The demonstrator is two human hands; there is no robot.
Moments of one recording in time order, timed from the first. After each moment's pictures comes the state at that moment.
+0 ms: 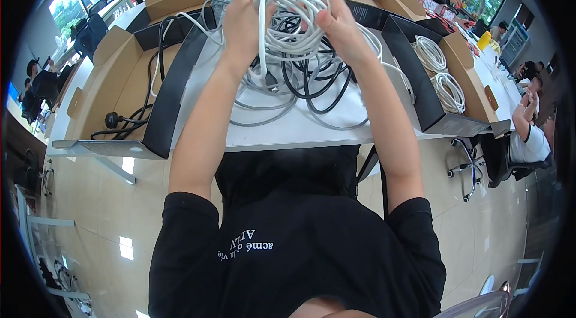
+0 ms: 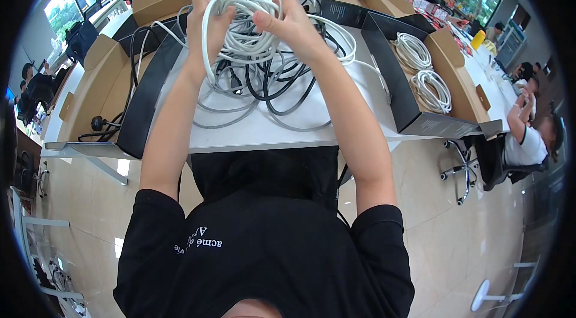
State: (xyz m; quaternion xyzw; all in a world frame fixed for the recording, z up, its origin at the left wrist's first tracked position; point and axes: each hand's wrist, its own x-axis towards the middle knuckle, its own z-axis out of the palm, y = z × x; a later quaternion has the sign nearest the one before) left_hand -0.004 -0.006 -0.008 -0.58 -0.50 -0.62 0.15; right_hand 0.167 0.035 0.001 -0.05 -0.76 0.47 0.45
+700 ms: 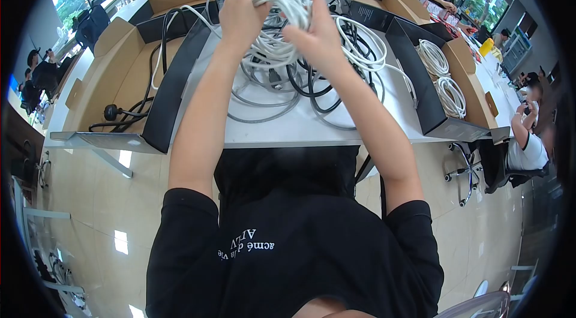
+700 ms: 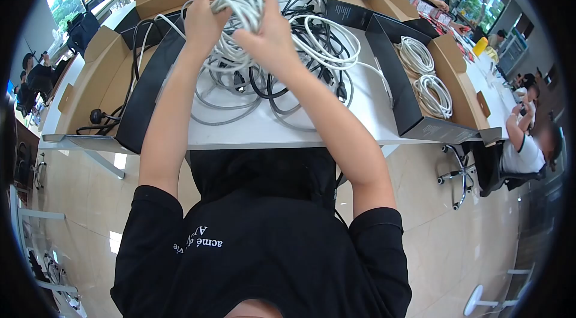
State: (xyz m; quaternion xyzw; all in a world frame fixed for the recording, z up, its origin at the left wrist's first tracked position) left_hand -0.033 0.010 -0.013 -0.59 -0.55 -0.54 0.24; right_hand 0.127 0.017 -0.021 -0.15 -0.77 0.31 0.54
